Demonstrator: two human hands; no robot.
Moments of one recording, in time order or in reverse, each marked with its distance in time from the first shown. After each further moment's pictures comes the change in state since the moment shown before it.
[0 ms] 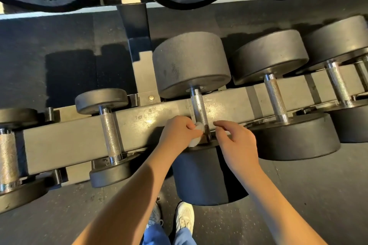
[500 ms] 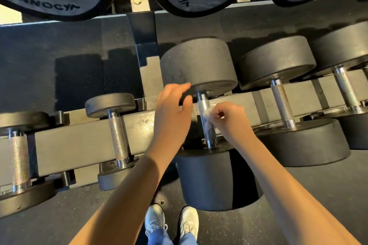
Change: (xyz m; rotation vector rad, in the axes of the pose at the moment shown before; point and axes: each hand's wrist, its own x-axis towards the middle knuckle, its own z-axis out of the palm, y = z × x) left_hand -0.013 0.027 -0.044 -0.170 0.483 0.301; right_hand 0.062 -0.014 0.010 -0.015 -0.063 -0.319
